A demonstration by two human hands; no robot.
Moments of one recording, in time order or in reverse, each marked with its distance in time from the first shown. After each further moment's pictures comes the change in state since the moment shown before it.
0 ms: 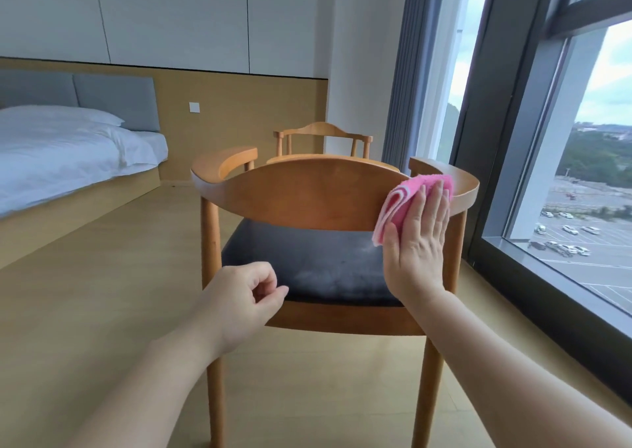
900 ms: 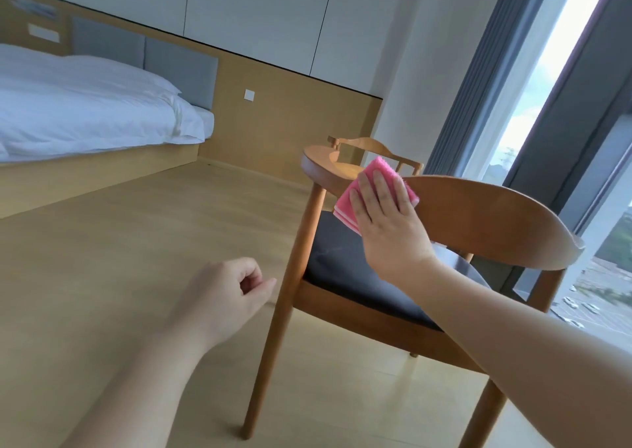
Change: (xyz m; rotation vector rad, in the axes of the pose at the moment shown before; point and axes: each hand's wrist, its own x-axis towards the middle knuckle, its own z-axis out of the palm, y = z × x) left_hand -0.075 -0.129 -0.096 0.036 0.243 -0.231; right_hand 0.020 -0.181 0.071 -0.897 -0.287 -0.849
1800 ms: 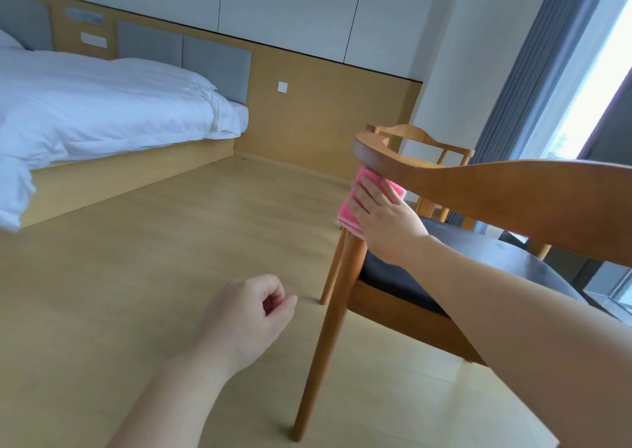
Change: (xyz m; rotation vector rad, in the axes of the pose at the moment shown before) left_hand -0.008 -0.054 -0.016 0.022 -0.031 -0.058; right_hand 0.084 -0.078 0.042 0.247 -0.075 -0.193
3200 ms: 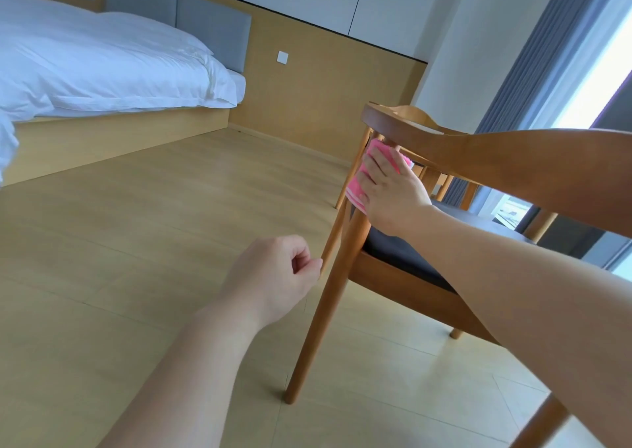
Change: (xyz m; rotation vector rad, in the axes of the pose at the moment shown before) left_hand 0.004 0.001 0.019 -0.035 -0.042 -0.009; right_hand 0.010 -0.015 0.006 -0.232 -0.146 0.046
